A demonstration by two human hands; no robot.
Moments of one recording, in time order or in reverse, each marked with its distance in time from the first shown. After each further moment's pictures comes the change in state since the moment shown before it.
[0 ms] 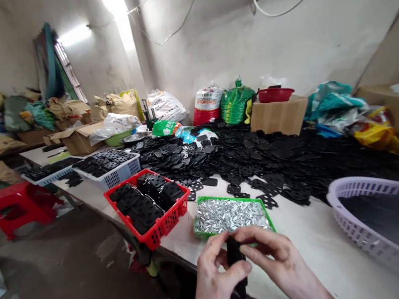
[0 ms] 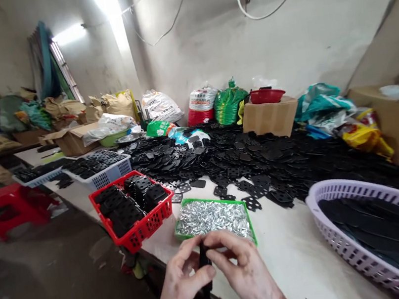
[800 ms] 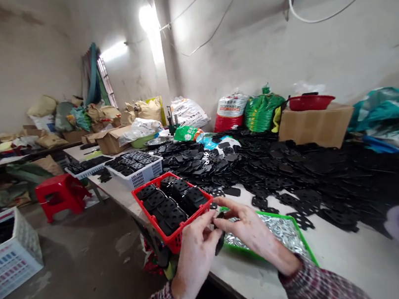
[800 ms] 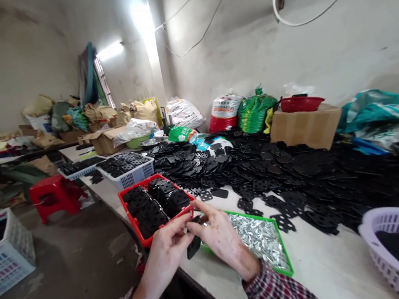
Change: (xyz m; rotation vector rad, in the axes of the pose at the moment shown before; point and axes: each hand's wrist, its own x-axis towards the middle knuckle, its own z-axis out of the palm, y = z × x) left_hand 0.035 0.051 -0.069 0.459 0.187 0.281; right_hand 0.096 -0.036 0.066 -0.084 -0.159 0.019
